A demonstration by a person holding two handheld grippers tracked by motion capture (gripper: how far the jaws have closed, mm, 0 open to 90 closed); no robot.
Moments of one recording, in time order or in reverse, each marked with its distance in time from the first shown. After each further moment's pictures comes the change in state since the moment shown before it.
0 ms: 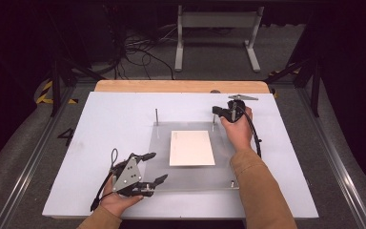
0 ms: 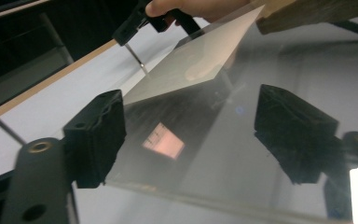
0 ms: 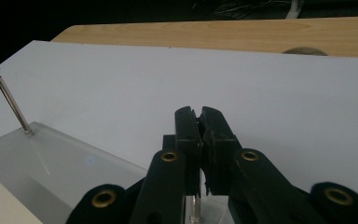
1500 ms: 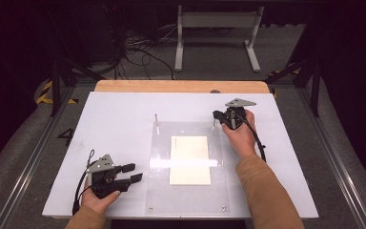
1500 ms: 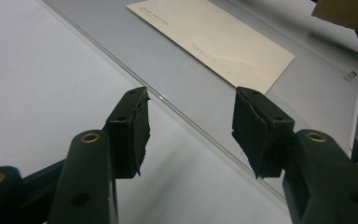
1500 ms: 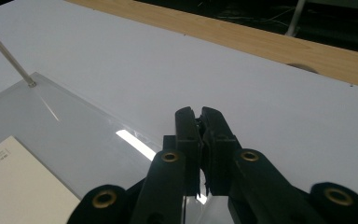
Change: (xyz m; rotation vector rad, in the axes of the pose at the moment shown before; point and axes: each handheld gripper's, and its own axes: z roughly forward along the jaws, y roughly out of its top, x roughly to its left) left arm 0.035 -0.046 -0.050 0.202 -0.025 -0.489; right arm 0.019 -0.008 -0.020 0.025 -0.039 -0.242
